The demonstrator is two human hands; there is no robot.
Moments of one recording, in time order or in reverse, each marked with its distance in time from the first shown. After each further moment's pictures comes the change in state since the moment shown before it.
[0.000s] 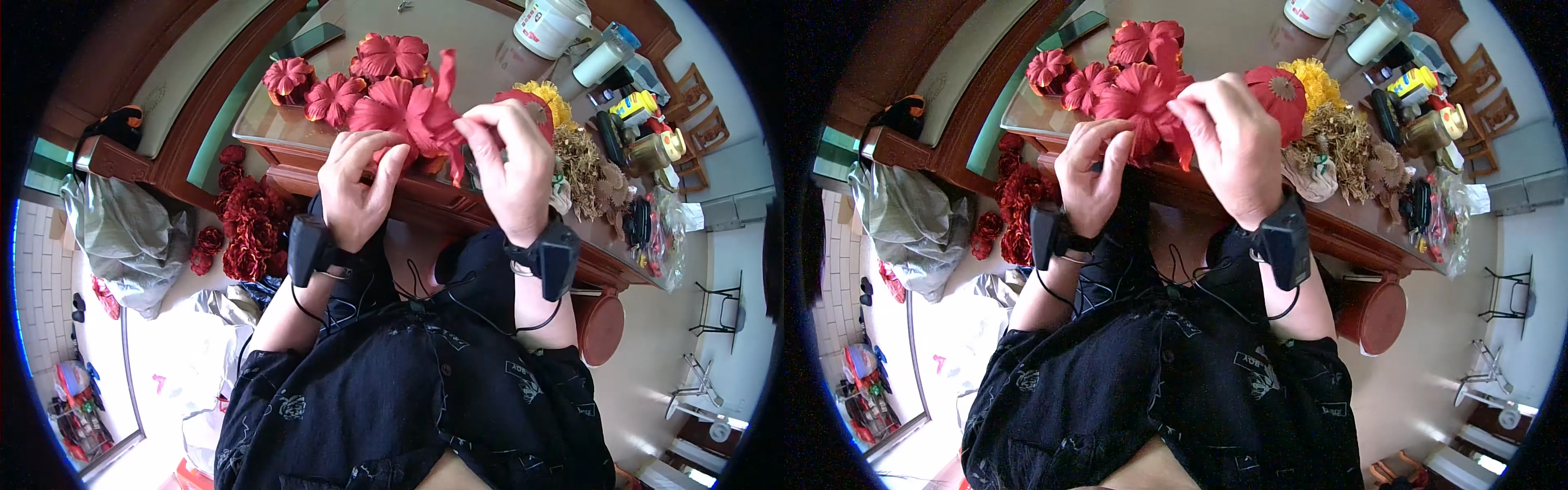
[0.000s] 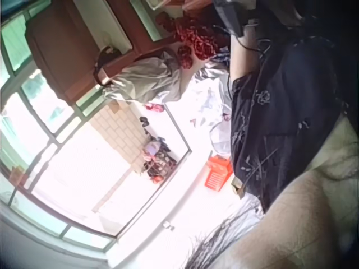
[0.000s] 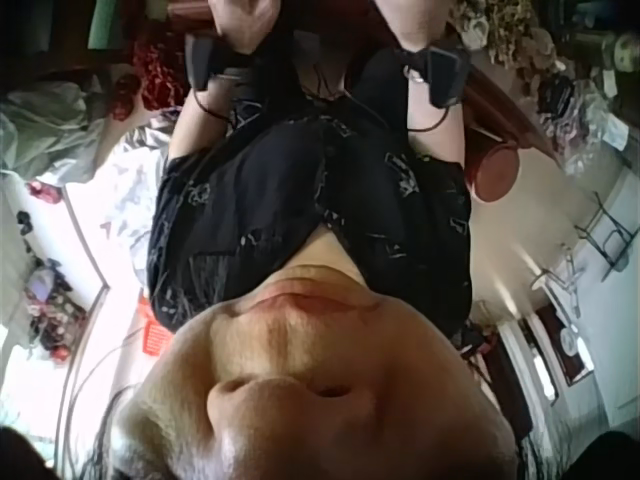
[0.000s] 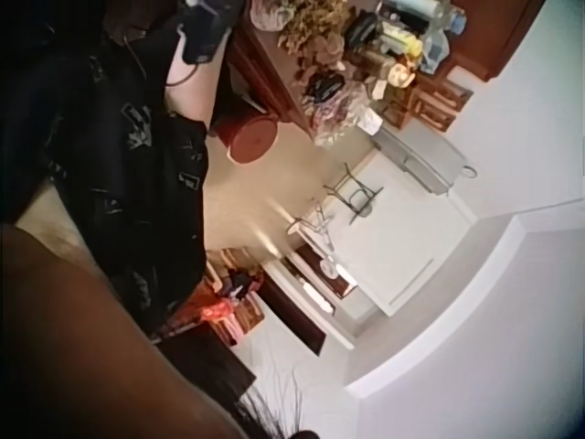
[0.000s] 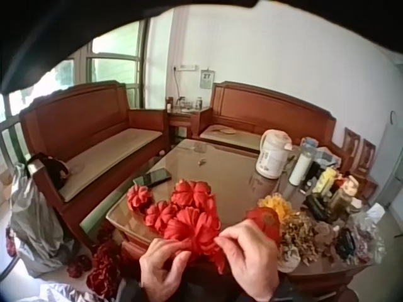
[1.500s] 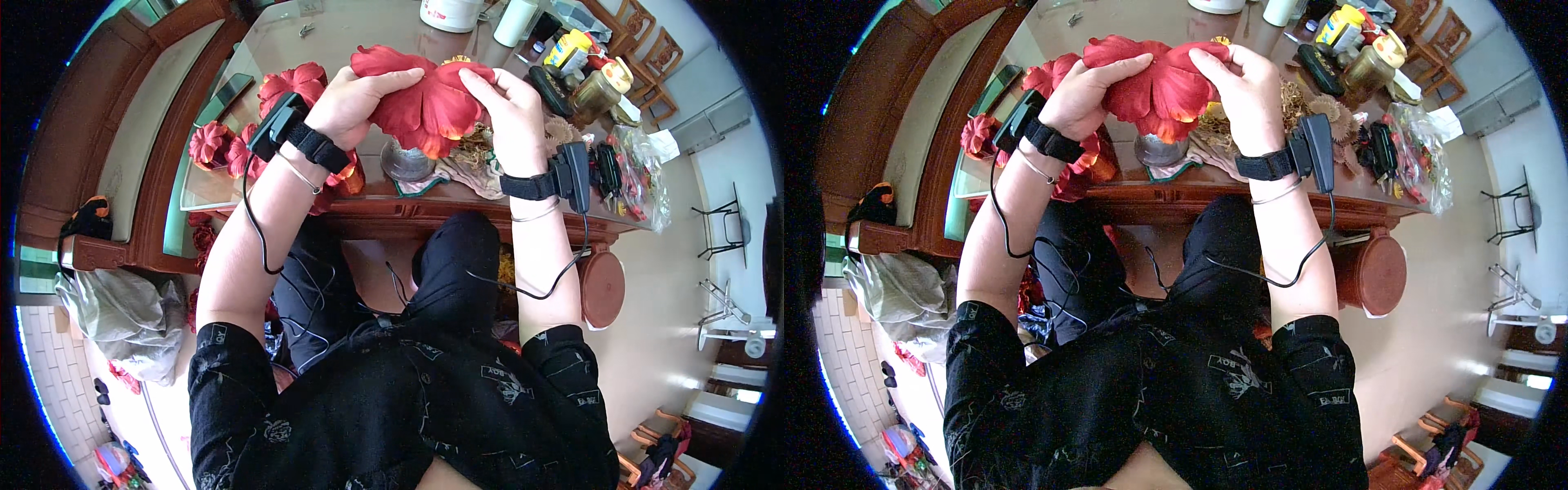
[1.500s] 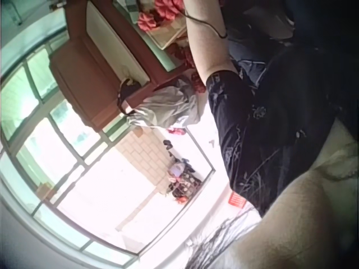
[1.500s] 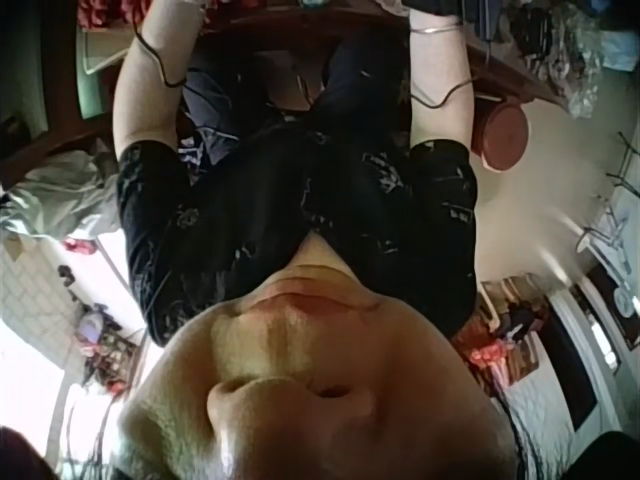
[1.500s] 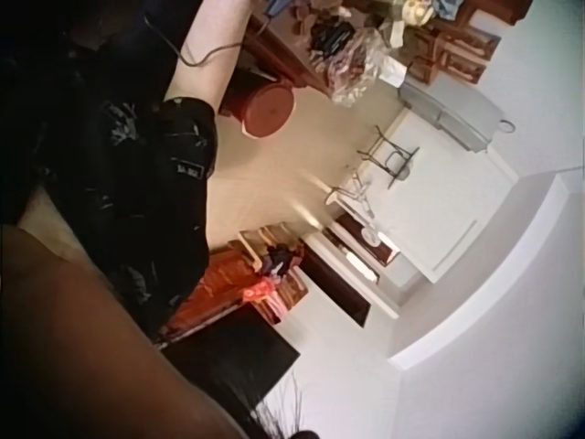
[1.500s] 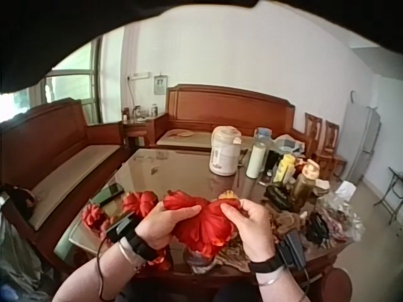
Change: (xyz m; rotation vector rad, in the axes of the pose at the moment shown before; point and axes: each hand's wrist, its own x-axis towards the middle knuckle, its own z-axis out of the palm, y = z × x) left_hand 0.120 0.016 0.125 -0.968 -0.623 -0.687; right_hand -0.006 0.106 -0.079 0.583 0.246 0.729
